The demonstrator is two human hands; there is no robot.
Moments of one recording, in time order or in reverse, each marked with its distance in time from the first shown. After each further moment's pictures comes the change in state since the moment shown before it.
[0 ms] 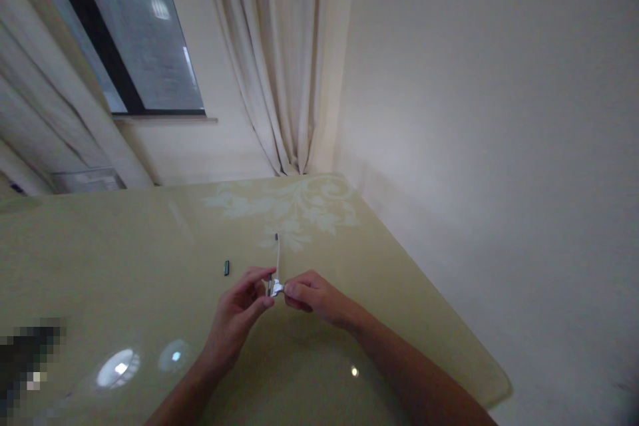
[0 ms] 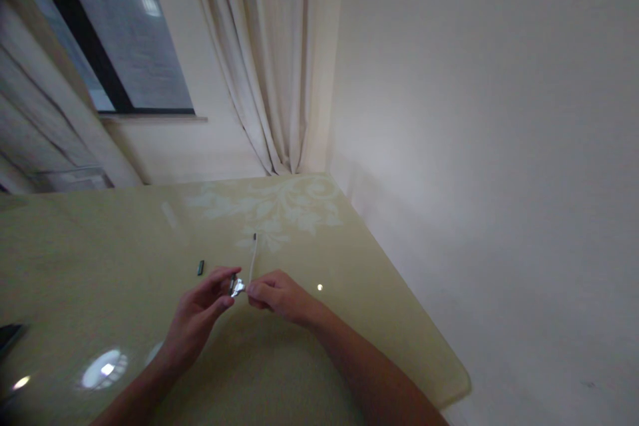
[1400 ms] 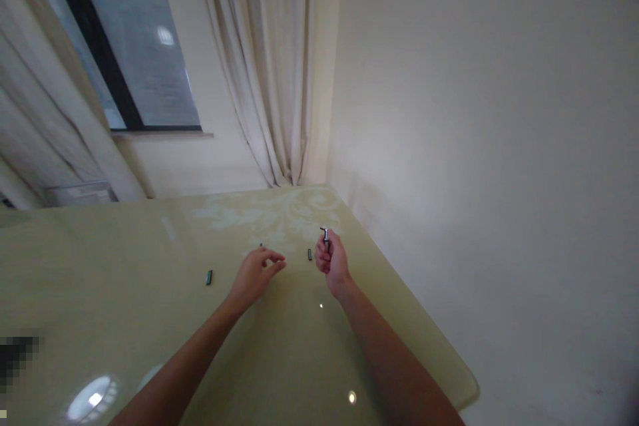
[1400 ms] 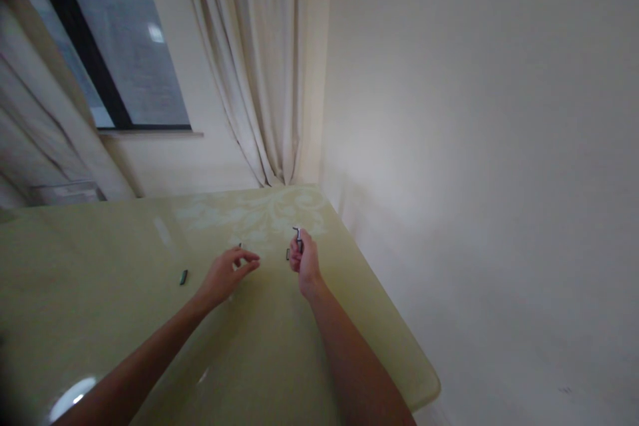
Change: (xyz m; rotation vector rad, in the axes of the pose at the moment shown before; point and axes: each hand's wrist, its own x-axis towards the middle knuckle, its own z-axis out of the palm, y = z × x) left_hand 0.094 -0.013 0.036 0.875 -0.123 0.107; right_hand 0.012 0.007 -0.073 0.623 0.657 -0.097
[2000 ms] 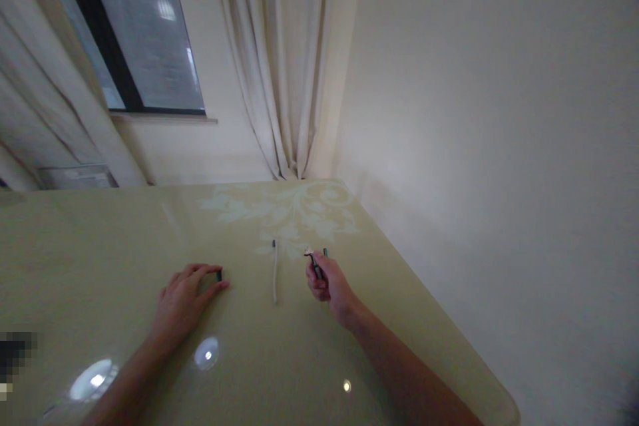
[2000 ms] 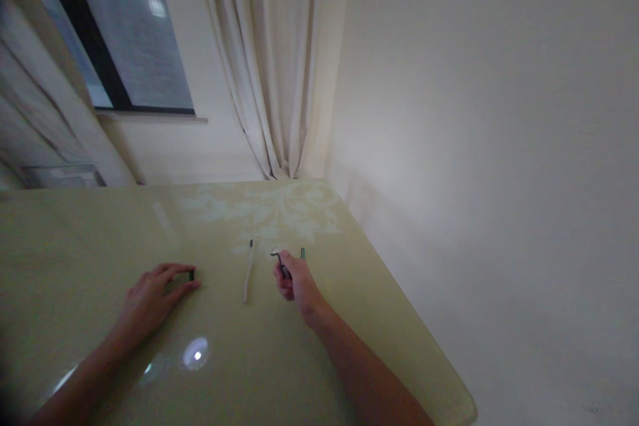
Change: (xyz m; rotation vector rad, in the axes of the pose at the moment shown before) left_hand -0.069 -0.109 -0.073 0.275 0.155 -0.282; right_hand -0.030 0.029 0.028 -0.232 -0.176 0.230
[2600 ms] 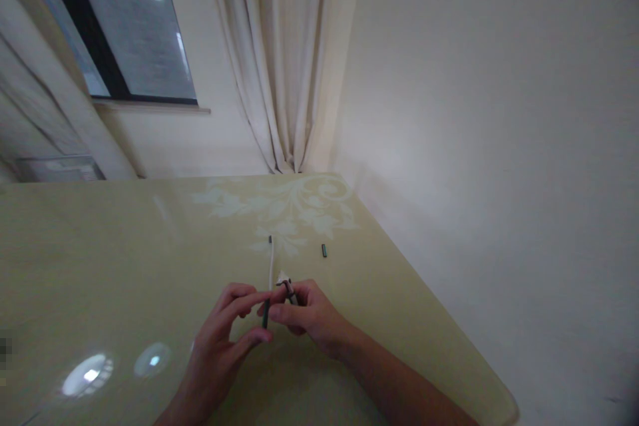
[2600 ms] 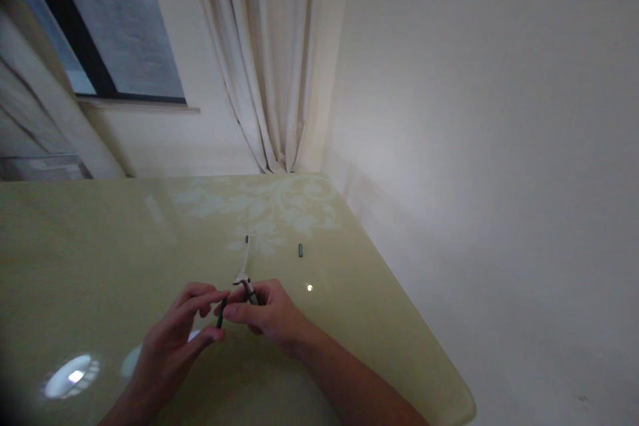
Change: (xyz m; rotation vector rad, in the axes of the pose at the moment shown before) left_hand -0.079 0.104 -0.002 -0.773 0.000 0.277; right_hand -0.029 0.015 0.036 -0.095 -0.247 0.005
